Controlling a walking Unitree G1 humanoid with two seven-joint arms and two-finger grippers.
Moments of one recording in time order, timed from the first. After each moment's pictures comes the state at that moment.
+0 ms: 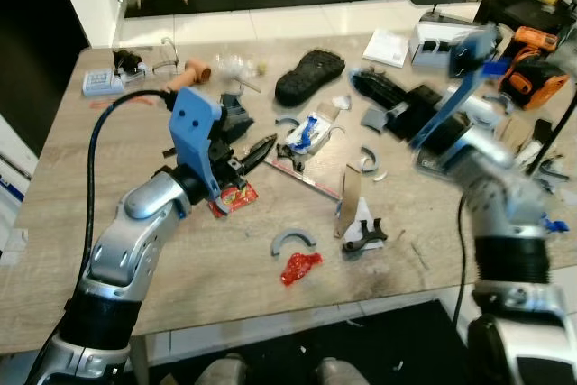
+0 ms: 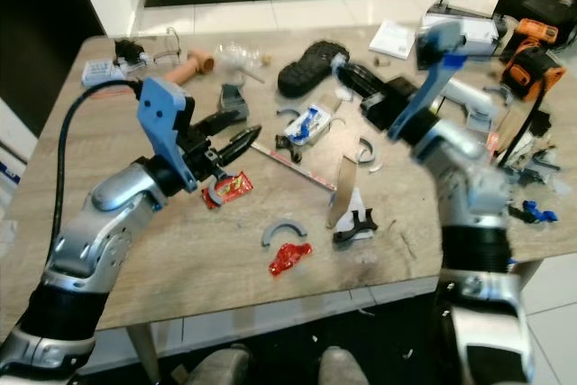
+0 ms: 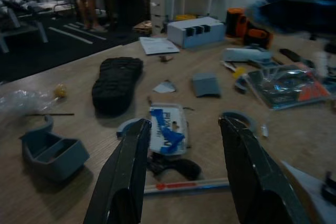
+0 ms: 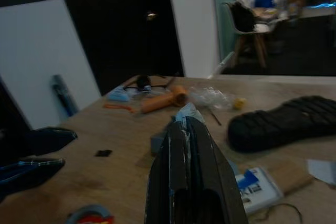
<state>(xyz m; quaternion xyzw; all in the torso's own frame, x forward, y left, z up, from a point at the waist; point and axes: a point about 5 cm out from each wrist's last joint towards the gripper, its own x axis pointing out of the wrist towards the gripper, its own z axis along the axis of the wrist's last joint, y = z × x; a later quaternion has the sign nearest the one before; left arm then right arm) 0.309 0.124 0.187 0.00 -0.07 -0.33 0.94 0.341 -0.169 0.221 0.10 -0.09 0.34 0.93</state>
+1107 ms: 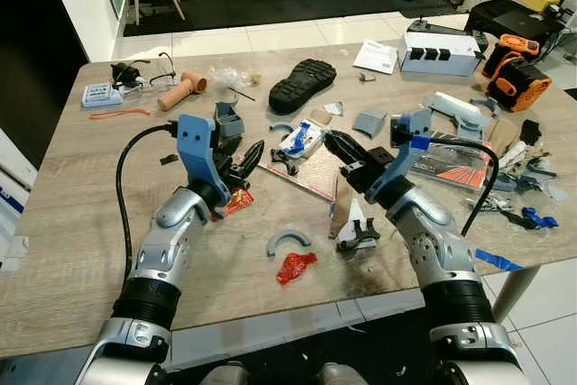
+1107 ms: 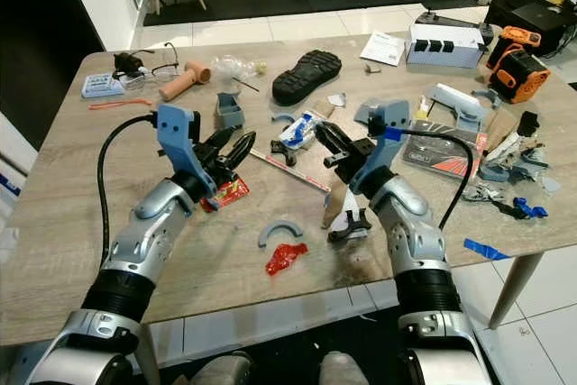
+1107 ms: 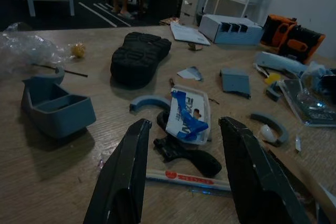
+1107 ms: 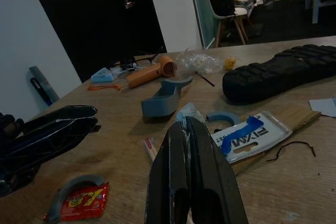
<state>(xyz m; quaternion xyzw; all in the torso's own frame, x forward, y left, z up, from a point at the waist) 0.332 0.119 0.133 -0.09 -0.03 -0.25 0.96 0.332 -0.146 0.149 0.13 -0.05 0.30 0.94</state>
